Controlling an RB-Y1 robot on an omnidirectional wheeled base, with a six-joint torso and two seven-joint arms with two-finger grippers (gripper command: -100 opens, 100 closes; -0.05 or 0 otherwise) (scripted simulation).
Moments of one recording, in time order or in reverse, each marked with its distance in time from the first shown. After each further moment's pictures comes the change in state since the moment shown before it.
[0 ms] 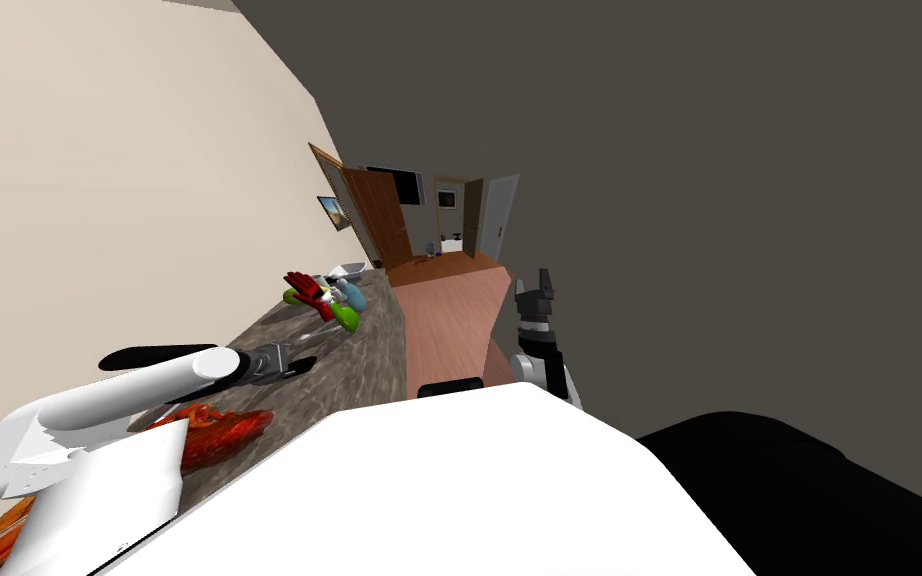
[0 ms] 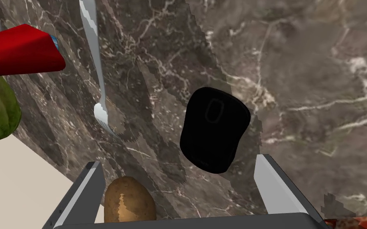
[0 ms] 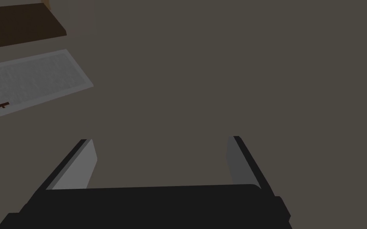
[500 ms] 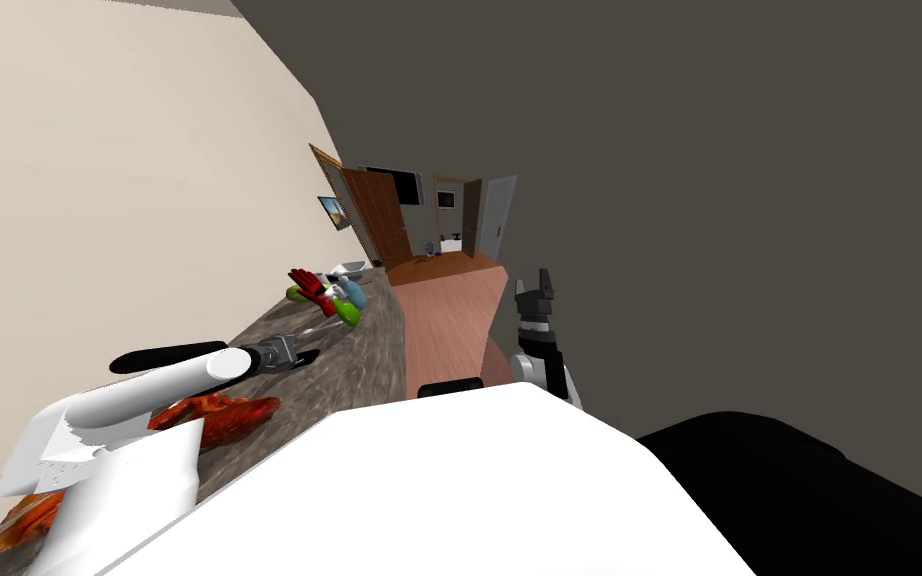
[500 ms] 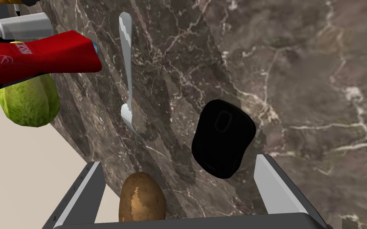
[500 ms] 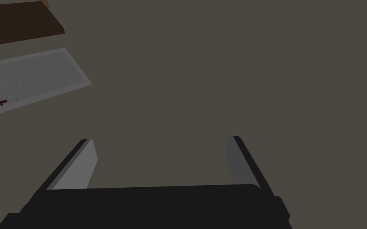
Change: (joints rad) left arm 0.010 -0.050 -0.017 -0.056 -0.016 -0.133 0.059; right arm 0.000 0.000 0.000 0.000 0.000 0.000 0.000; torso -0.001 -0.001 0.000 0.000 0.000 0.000
